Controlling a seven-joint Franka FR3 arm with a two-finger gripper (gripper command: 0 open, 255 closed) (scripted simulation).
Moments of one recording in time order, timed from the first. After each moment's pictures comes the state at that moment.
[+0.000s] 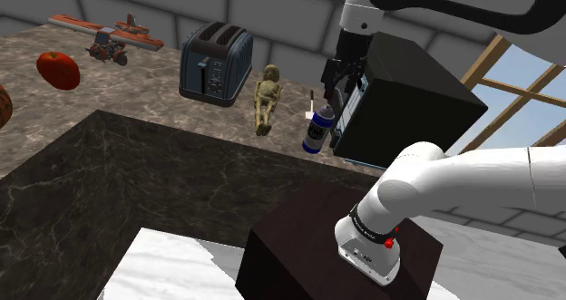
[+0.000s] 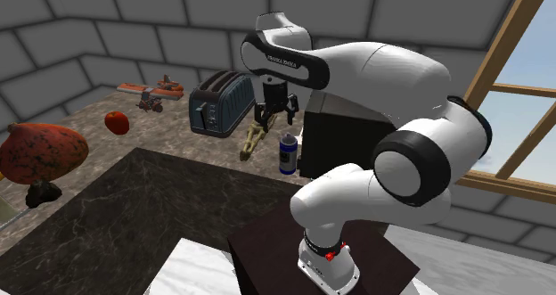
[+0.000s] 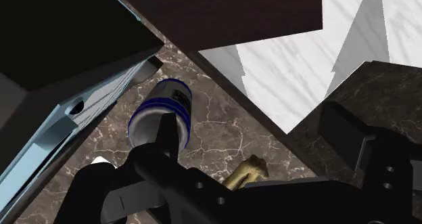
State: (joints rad) arm 0.00 -0.80 -0.03 -2.42 0.00 1.47 0.09
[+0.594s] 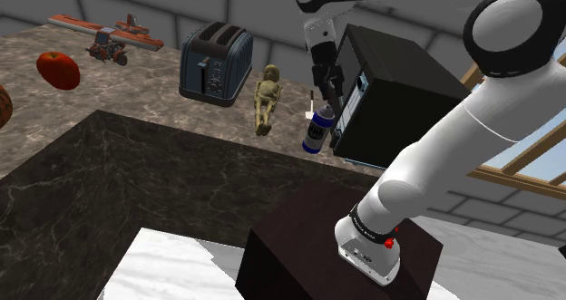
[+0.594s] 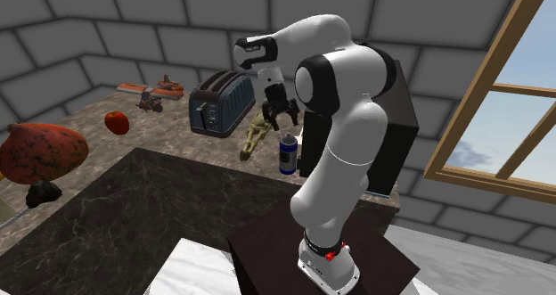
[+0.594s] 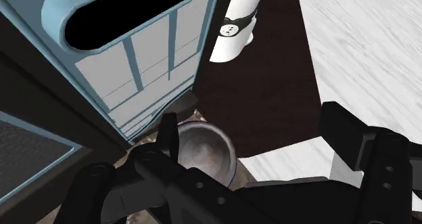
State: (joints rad) arm 0.02 -0.14 -0.21 -2.04 -0.05 1.14 -0.26
